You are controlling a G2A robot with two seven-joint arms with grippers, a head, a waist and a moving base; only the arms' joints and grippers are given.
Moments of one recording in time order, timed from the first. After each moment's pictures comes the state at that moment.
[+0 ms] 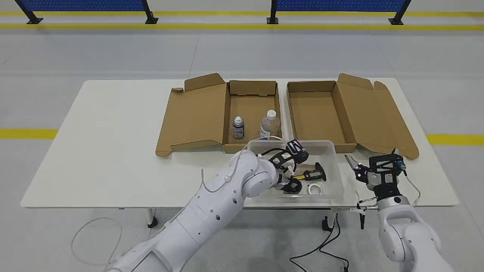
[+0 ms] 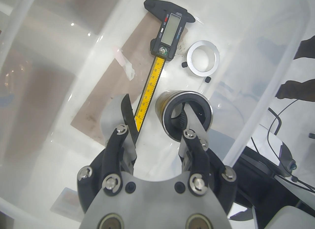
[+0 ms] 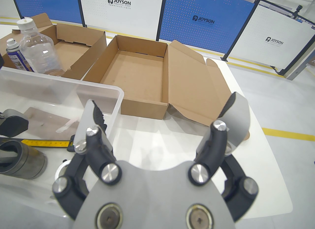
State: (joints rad) left arm 0.86 -1.58 -0.74 -1.17 1.10 -0.29 -0.95; right arm -1.73 -1.15 1.60 -1.80 -1.33 0.00 0.00
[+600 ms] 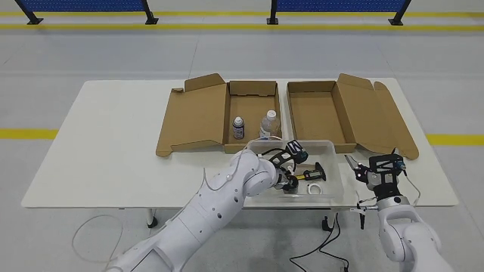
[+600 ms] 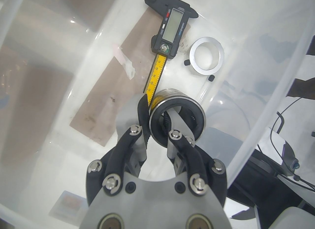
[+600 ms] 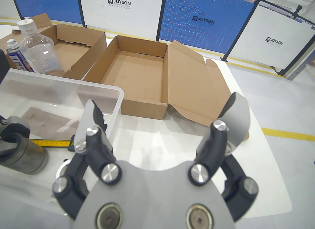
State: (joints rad) left arm 0.85 -1.58 -0.73 -1.14 1.10 -0.30 -0.93; right arm -1.73 -1.15 1.60 -1.80 -1.33 0.00 0.00
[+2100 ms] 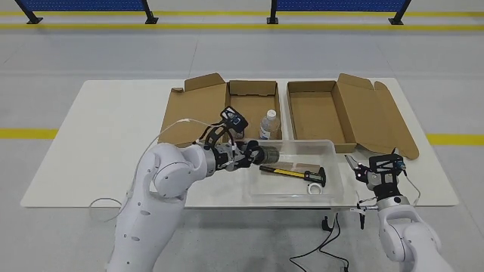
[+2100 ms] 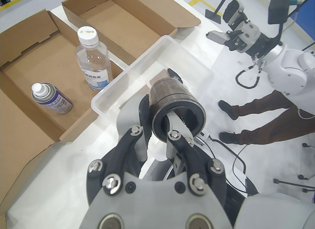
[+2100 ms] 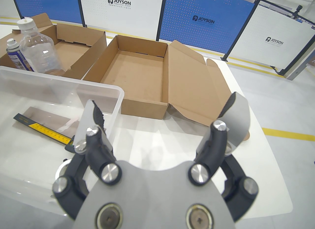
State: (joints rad) left arm 1.19 -1.41 -1.31 -1.82 0.78 -0.41 -1.10; right arm -1.73 -1.15 1.60 -1.80 -1.33 0.00 0.00
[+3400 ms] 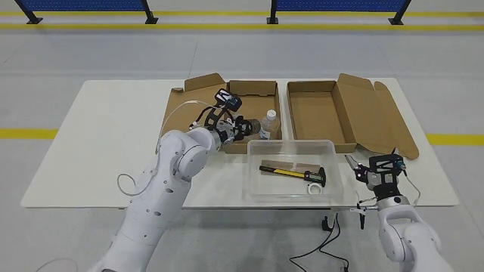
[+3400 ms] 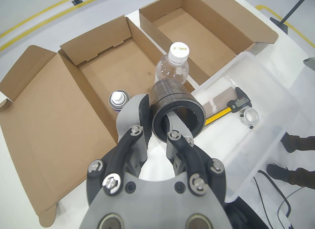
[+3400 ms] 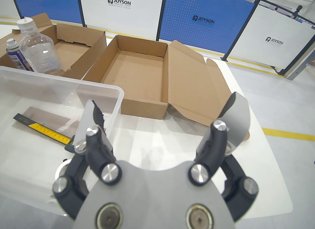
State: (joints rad) left arm 1.00 -1.38 -1.16 -1.52 1.13 -0.22 -0.80; right arm -1.73 -1.15 1.60 -1.80 -1.33 0.00 0.00
